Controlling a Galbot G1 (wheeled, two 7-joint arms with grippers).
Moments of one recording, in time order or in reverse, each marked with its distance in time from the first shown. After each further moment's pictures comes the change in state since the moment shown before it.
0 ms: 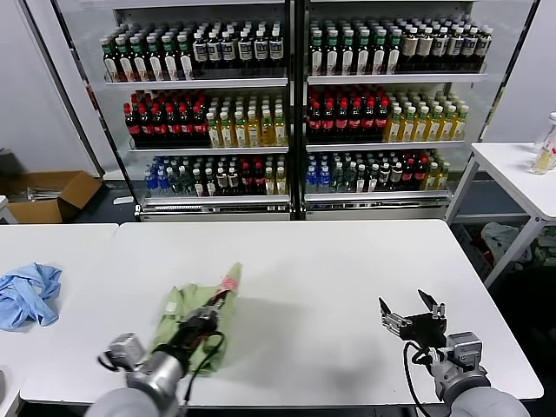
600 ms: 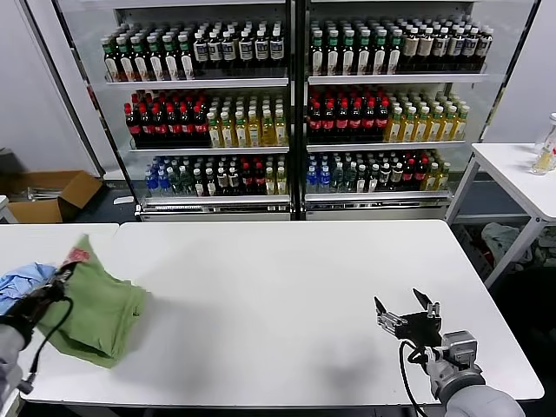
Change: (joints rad) left arm 0.096 0.347 -0.639 0.056 -0.400 0.060 -0.051; right arm 0.009 0.004 -0.013 -0.004 0.002 0.006 -0.005
